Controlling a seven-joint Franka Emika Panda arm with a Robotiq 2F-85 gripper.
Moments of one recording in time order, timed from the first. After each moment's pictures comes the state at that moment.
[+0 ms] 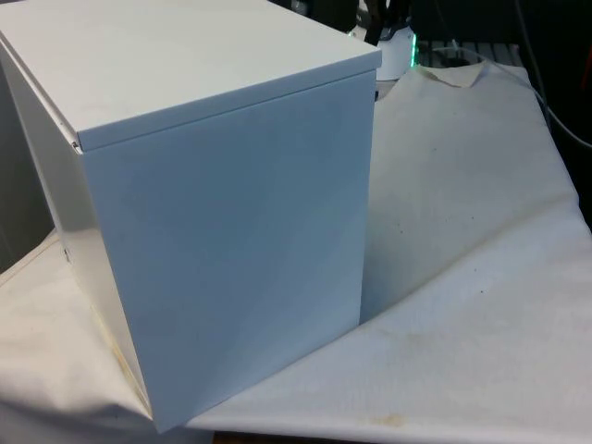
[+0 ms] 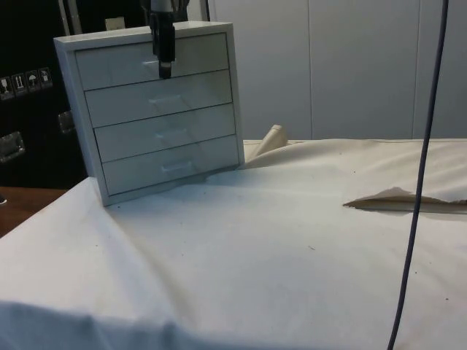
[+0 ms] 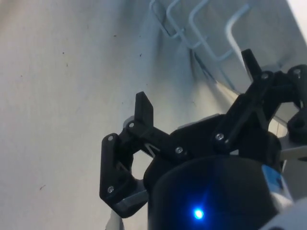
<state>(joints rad) 0.88 0.18 -0.91 -2.03 -0.19 2.45 -0.46</state>
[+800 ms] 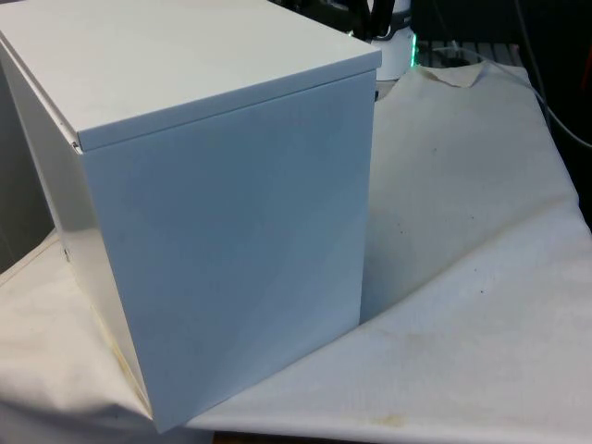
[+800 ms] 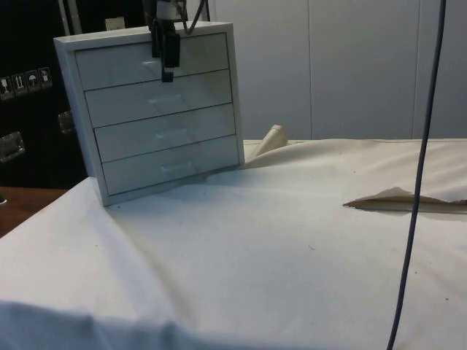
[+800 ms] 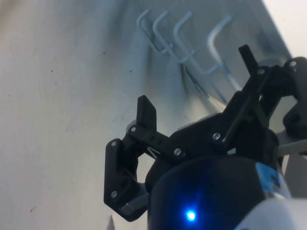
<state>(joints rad) 0.87 0.20 -0.93 -2.06 -0.18 2.56 -0.55</state>
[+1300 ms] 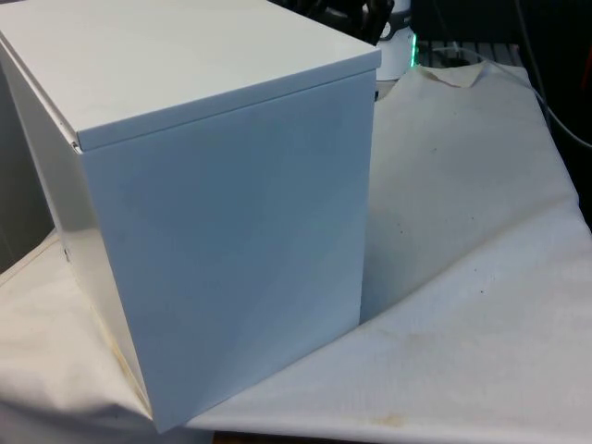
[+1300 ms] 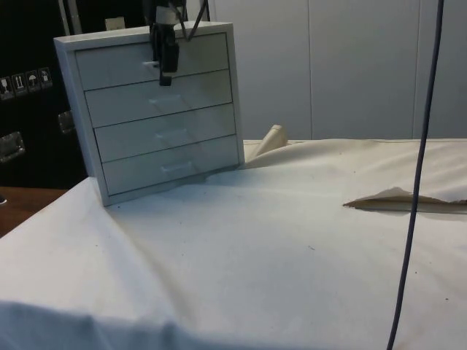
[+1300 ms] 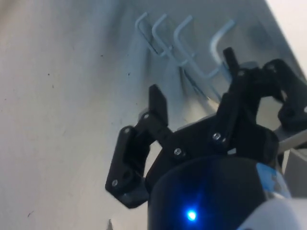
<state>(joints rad) 0.86 0.23 -0.93 -2.06 -0.18 2.58 -0.54</state>
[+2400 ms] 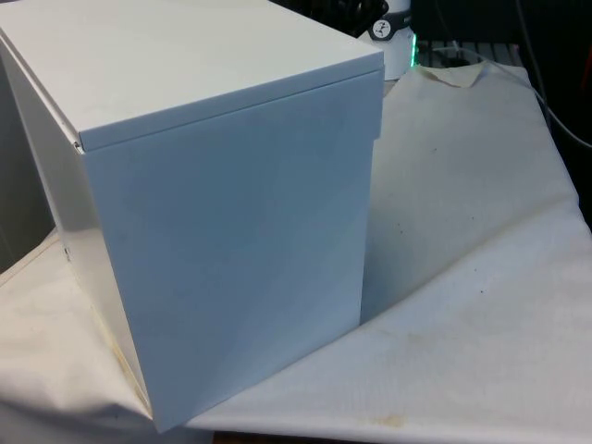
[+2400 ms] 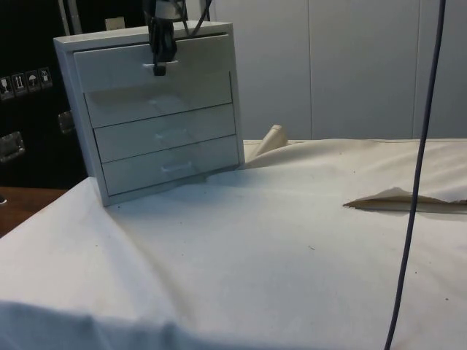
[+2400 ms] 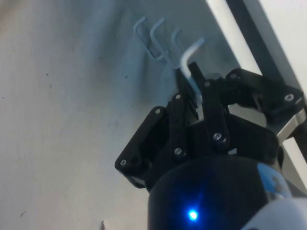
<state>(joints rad) 0.88 0.19 -0.94 -2.07 -0.23 2.59 -0.52</state>
